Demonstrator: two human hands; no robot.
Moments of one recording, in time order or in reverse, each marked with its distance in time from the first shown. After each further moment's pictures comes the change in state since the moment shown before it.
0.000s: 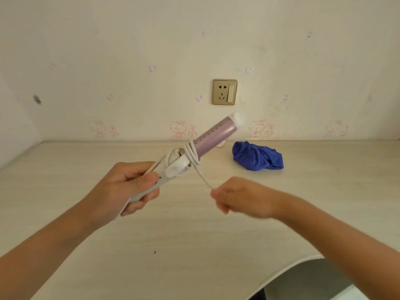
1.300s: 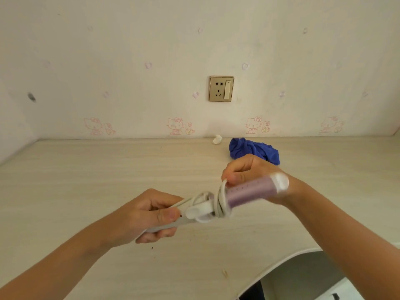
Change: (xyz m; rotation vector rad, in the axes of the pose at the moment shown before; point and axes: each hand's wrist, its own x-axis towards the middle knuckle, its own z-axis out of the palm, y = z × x) left_hand -0.002 -0.022 0.040 -0.142 -0.430 -0.043; right_hand -0.004 0.020 -0.021 0.643 0.018 -0.211
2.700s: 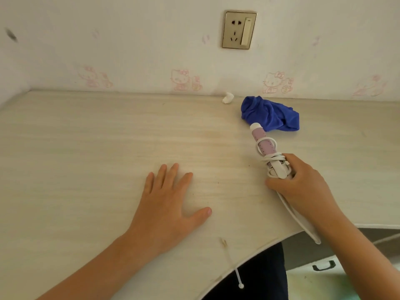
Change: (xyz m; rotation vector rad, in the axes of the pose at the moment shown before) left_hand 0.023 -0.086 0.074 1.152 0.540 -0.601; right_hand -0.072 0.084 0.003 -0.670 0.747 0.448
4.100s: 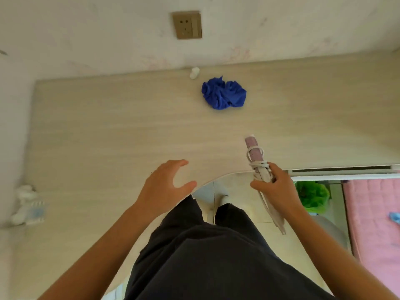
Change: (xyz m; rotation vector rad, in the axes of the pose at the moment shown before) left_hand -0.016 0.158 -0.248 -0.415 -0.400 -0.172; right_hand -0.067 -0.043 -0.236 0.288 -0.354 0.480
